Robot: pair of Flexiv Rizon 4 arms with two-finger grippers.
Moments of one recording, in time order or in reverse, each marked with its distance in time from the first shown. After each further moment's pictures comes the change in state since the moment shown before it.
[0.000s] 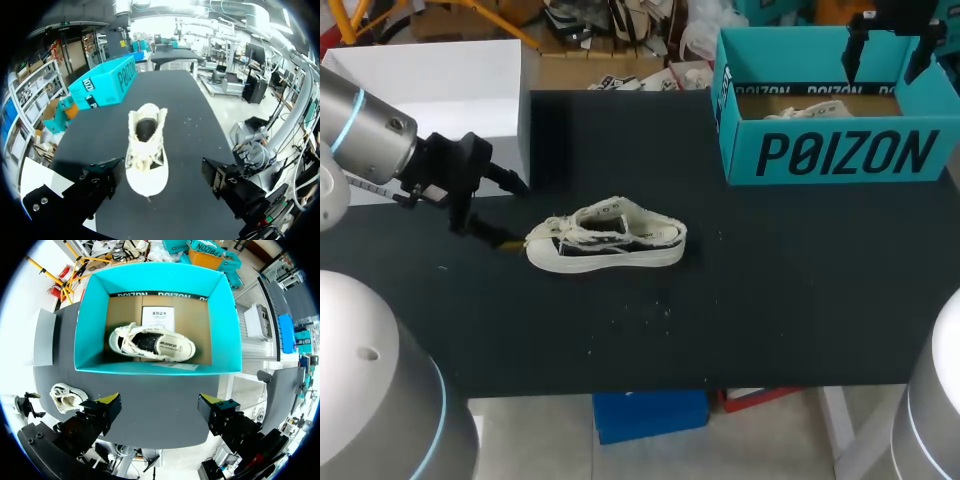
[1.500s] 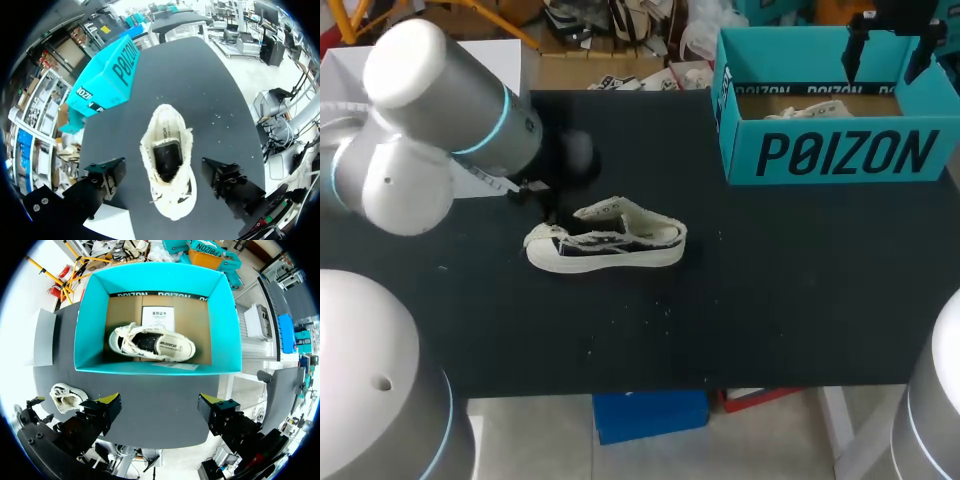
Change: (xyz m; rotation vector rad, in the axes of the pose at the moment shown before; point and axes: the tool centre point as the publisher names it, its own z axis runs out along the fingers) left arm -0.027 -0.074 0.059 -0.308 -0.188 0.168; right arm 0.000 0.000 0.000 0.000 0.000 0.000
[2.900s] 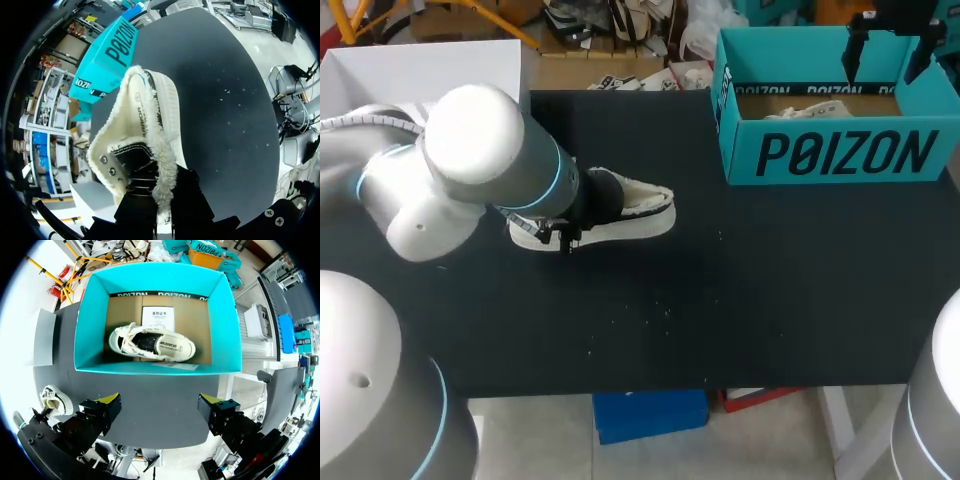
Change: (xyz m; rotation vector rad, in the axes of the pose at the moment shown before) left arm 0.019 0.012 0.028 -0.263 -0.156 0.090; right arm 0.000 0.000 0.000 0.000 0.000 0.000
